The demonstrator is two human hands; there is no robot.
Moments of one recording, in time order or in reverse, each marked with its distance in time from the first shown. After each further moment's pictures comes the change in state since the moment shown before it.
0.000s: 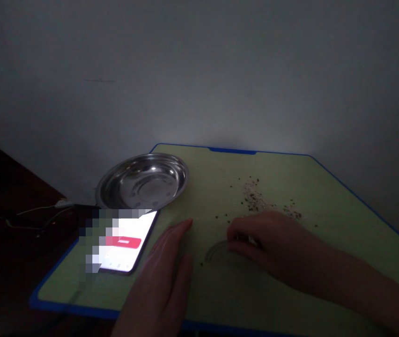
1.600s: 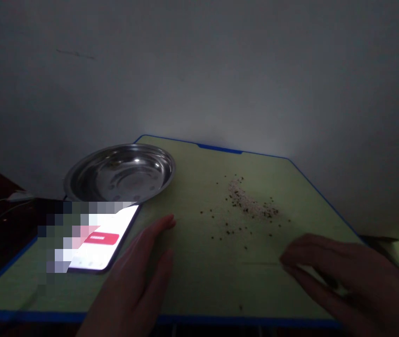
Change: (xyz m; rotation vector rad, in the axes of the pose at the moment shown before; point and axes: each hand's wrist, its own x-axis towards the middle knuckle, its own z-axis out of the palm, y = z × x) left_hand 0.001 -0.012 0.002 -0.039 0.012 -0.049; right_hand -0.099 0.019 -0.014 -0.166 0.187 0.016
